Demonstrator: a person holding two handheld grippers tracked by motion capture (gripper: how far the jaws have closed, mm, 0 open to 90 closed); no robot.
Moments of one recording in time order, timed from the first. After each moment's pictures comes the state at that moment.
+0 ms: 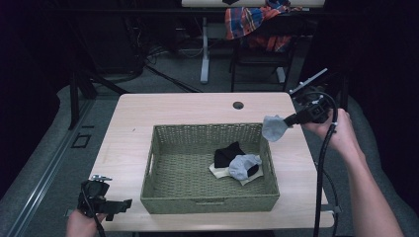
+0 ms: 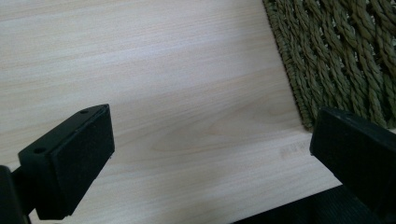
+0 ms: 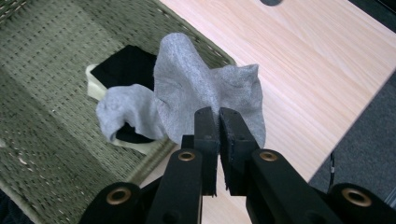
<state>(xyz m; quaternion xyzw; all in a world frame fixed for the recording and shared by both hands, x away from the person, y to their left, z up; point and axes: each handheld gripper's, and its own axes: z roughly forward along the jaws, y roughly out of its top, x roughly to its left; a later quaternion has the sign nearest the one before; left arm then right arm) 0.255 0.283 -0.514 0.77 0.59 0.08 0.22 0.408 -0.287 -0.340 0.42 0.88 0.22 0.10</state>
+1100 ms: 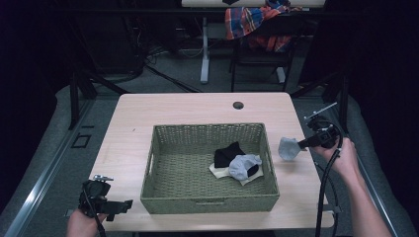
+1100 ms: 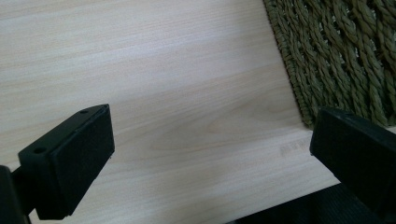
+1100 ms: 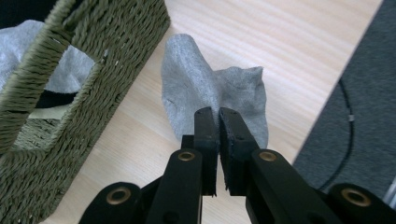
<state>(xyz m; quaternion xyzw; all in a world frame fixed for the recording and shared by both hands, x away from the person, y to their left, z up) 0.255 0.280 -0.514 0.78 0.59 0.08 0.21 0.409 -0.349 -0.447 0.50 0.84 0.19 0.07</state>
